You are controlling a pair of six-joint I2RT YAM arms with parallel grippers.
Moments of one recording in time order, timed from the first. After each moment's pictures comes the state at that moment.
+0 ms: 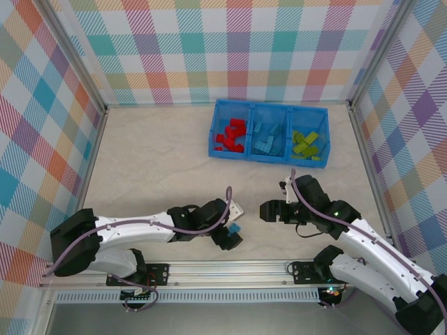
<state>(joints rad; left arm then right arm) -1.15 1.35 0.71 -0.26 -0.06 -0.17 0.65 0.78 0.65 -0.76 -0.31 0.65</state>
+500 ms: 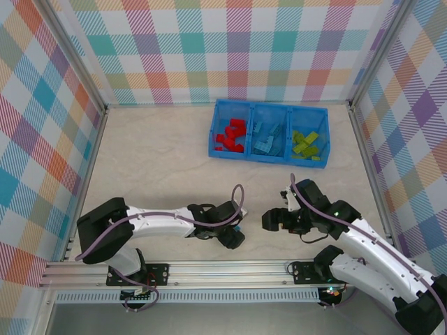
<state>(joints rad) -1.16 1.56 0.80 -0.35 -0.04 -0.35 0.65 0.77 0.65 -0.92 -0.37 0.68</state>
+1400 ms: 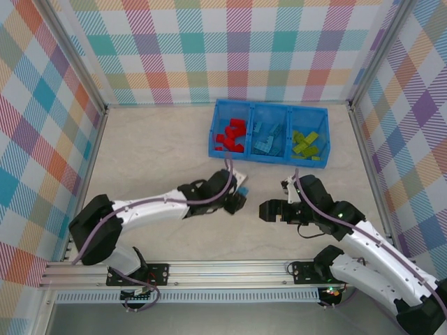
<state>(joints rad) -0.94 1.55 0.99 -0.20 -0.04 -0.30 0.65 0.73 0.68 -0.75 -0.28 0.66</state>
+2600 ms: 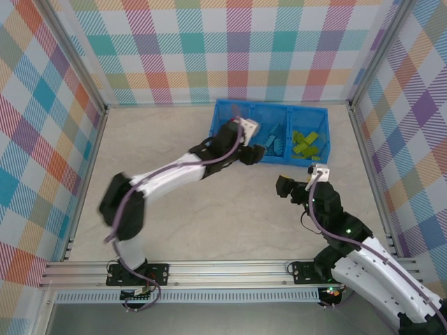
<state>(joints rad) -0.80 1.70 1.36 -0.14 -0.06 -0.17 0.63 0.60 0.54 -0.39 0.39 0.49</state>
